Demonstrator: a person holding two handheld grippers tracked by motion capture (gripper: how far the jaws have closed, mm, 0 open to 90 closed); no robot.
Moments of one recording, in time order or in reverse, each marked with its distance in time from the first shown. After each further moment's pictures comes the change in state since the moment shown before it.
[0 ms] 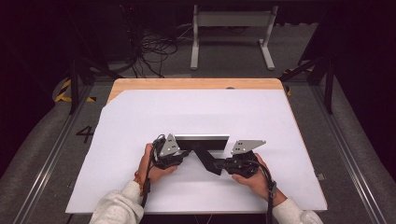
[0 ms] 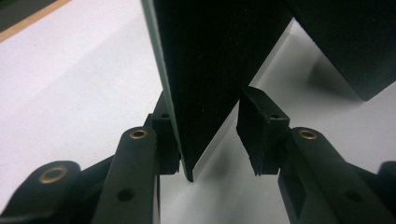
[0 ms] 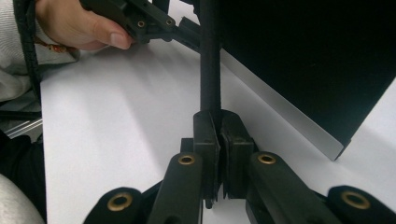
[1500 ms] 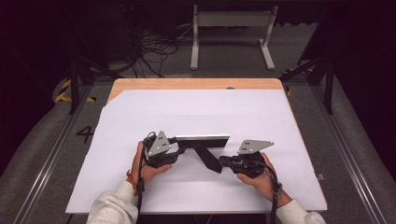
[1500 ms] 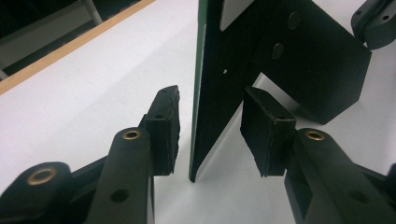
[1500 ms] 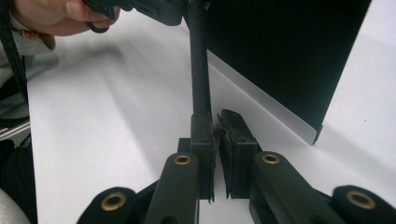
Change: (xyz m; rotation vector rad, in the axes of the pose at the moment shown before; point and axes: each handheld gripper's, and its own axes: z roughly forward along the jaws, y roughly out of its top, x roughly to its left) left arm 0.008 0.009 -0.033 -0.107 -0.015 -0.011; right arm 0.000 -0.002 -0.017 -0.030 -0.064 -0.014
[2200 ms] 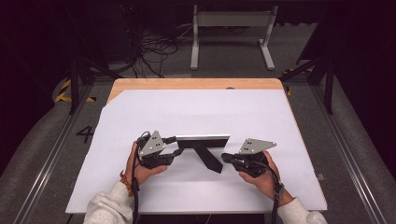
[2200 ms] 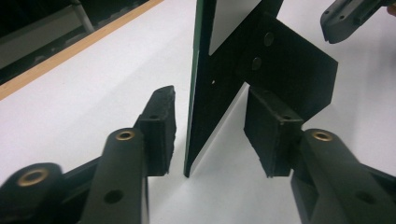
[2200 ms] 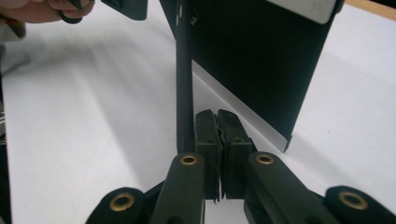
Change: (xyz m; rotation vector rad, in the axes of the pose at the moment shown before) left arm 0.003 0.004 -0.018 -0.026 -0.046 -0.011; right arm 0.002 0.006 -0.008 -0.018 -0.074 -0.059
